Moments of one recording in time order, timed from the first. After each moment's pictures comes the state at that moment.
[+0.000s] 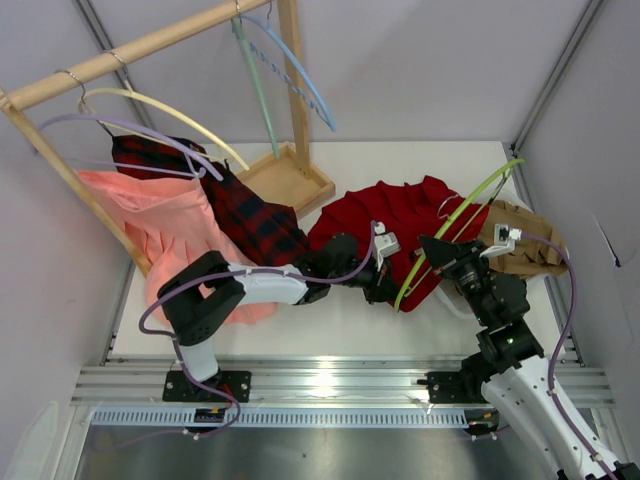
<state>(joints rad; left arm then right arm) -0.97 1.80 0.95 0.53 0.60 -0.34 0.38 0.41 0.37 0.16 -0.02 0.87</state>
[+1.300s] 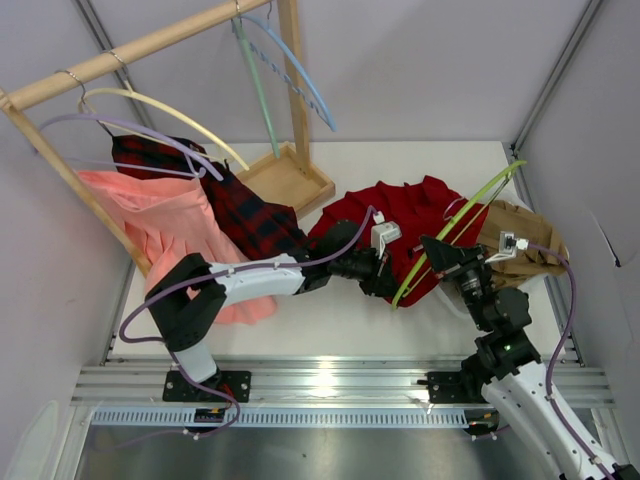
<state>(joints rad) -0.96 1.72 1.07 0.20 0.60 -0.44 0.41 0.36 0.30 0.29 -0.01 0.93</state>
